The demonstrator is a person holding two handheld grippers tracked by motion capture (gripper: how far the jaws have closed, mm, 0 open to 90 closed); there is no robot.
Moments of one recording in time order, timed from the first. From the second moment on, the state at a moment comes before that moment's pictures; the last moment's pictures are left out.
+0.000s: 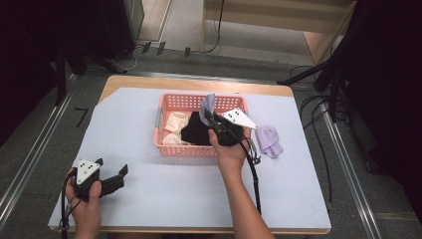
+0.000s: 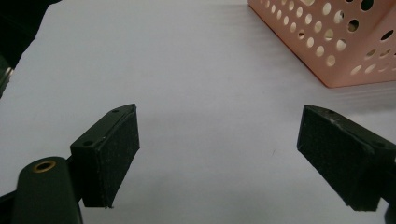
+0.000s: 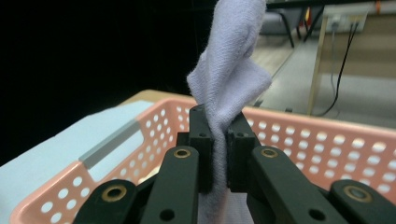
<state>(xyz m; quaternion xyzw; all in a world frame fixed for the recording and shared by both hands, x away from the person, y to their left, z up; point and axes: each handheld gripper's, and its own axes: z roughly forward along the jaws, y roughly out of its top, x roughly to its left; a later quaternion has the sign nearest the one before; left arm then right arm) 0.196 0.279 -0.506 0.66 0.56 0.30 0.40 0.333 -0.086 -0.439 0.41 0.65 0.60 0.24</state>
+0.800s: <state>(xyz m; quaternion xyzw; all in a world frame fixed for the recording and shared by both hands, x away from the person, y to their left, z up) 0.196 0.279 -0.506 0.66 0.56 0.30 0.40 0.329 -0.172 -0.420 0.40 0.56 0.62 0.38</state>
